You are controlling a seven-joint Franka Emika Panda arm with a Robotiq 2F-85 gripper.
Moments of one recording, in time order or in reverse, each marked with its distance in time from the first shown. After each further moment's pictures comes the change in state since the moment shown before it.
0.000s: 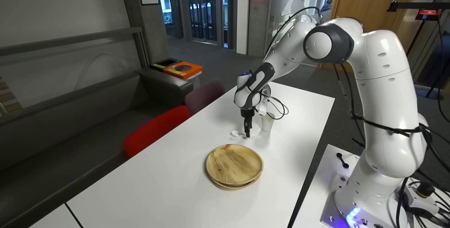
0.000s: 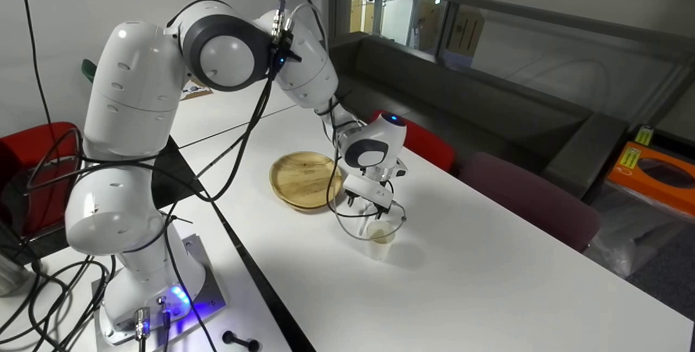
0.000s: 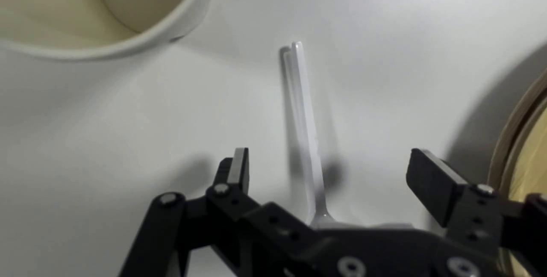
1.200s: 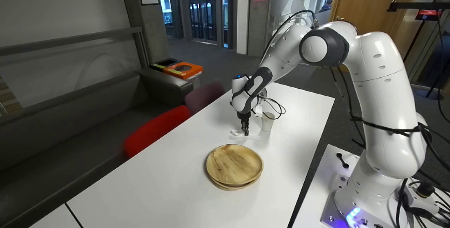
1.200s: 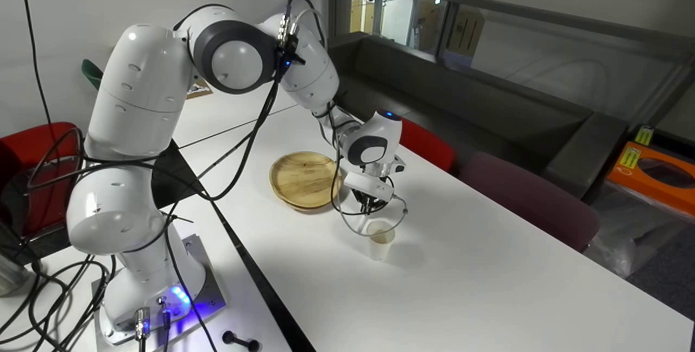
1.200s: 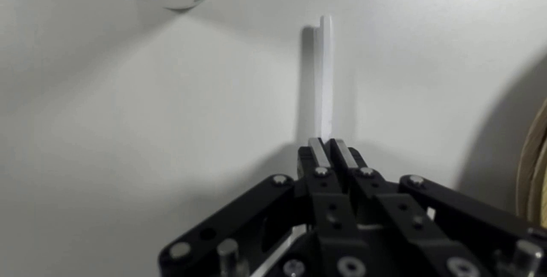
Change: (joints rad) arm 0.028 0.038 0.003 0.043 -0.106 0.008 0.098
